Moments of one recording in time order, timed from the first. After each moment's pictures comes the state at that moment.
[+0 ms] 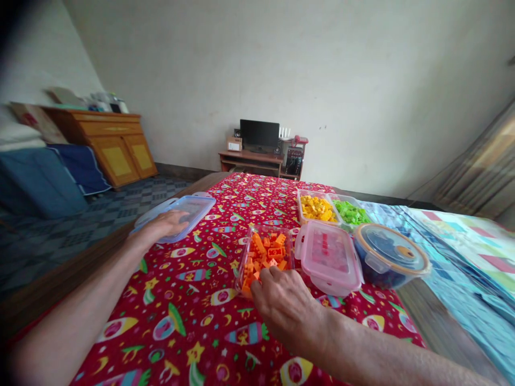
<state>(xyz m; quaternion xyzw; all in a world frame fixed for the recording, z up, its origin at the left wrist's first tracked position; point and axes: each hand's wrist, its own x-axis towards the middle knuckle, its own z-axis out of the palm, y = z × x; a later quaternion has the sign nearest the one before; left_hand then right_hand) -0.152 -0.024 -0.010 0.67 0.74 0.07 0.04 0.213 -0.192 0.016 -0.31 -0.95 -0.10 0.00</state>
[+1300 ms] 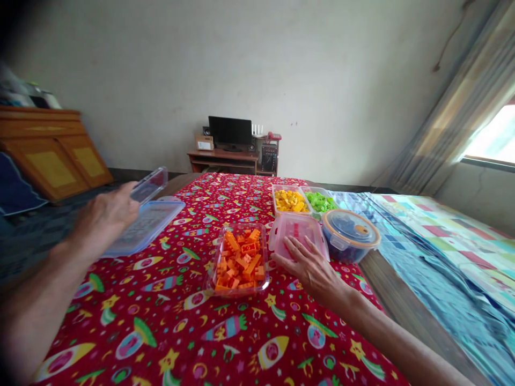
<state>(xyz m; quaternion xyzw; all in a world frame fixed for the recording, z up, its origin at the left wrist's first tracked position) -0.091 -0.078 0.072 0.63 0.75 0.11 -0.15 0.325 -0.176 -0.023 -0.42 -0.89 -0.19 0.05</state>
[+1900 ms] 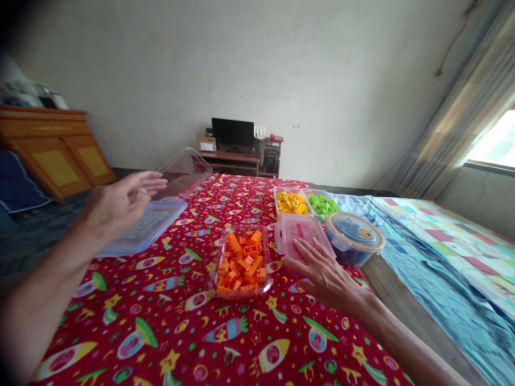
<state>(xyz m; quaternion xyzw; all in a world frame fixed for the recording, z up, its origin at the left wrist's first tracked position) -0.081 -0.079 0.075 0.74 0.53 0.41 -0.01 0.351 -0.176 -0.026 -0.39 -0.90 -0.14 0.12</state>
